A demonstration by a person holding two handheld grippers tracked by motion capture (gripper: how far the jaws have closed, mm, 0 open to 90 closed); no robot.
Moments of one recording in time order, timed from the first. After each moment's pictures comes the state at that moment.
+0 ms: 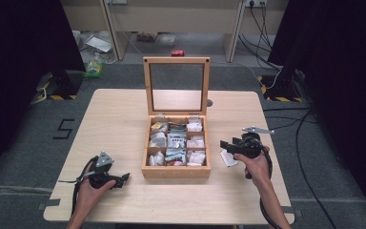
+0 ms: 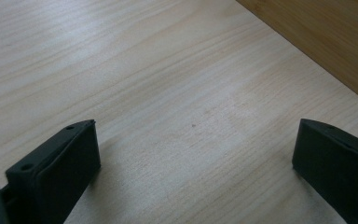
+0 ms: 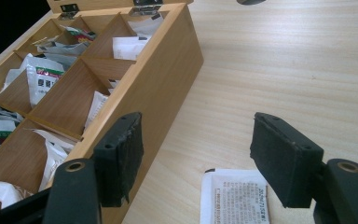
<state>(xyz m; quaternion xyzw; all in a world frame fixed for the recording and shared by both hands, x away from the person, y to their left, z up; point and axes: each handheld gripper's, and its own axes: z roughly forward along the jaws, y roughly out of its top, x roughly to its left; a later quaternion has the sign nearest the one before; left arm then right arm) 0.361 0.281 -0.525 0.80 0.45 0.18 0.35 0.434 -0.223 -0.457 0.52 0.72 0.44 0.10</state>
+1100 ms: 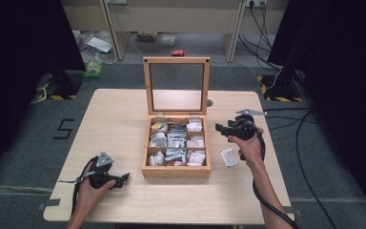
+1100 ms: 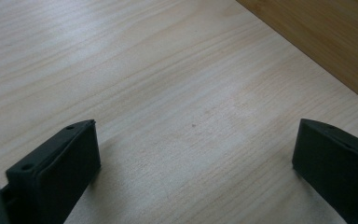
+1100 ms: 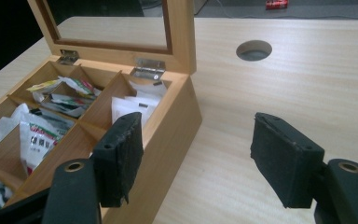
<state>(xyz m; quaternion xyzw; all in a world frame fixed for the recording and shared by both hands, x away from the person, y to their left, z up) 0.360 0.281 -0.525 0.80 0.45 0.18 0.35 0.480 -0.202 -0.426 0.50 0.73 0.45 0.14</state>
